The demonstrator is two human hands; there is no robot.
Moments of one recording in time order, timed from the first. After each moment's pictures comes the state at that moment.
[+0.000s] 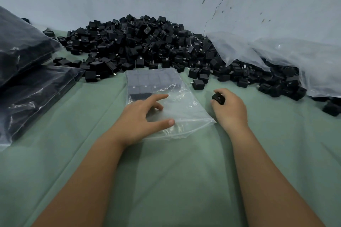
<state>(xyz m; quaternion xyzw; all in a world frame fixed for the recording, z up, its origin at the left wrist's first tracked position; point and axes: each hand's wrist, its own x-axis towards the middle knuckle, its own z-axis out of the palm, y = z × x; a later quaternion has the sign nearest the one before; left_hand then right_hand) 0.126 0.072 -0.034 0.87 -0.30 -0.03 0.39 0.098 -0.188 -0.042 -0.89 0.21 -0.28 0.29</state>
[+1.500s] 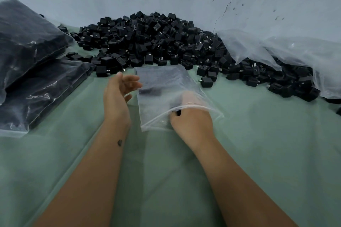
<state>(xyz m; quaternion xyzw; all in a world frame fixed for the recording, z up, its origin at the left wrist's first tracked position) 0.132 0.079 -0.016 0.60 0.01 0.11 0.79 0.080 -0.074 -0.035 -0.96 0.06 -0.18 0.22</state>
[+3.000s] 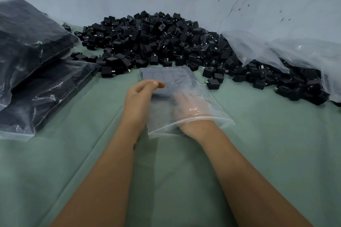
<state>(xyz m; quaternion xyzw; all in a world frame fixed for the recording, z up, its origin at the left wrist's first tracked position) 0.135 0.066 -0.020 0.68 -0.07 0.08 0.72 0.120 -0.073 -0.032 -0.99 -0.02 -0.14 0.08</state>
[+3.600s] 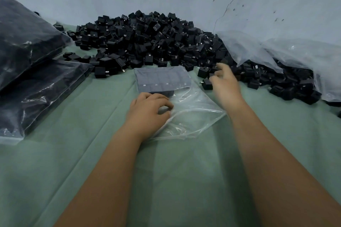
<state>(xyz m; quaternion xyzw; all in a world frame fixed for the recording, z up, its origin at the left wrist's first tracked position) 0.149 0.061 -0.050 0.92 -0.25 0.10 0.28 0.141 -0.158 0.005 -0.84 0.16 -0.21 0.48</state>
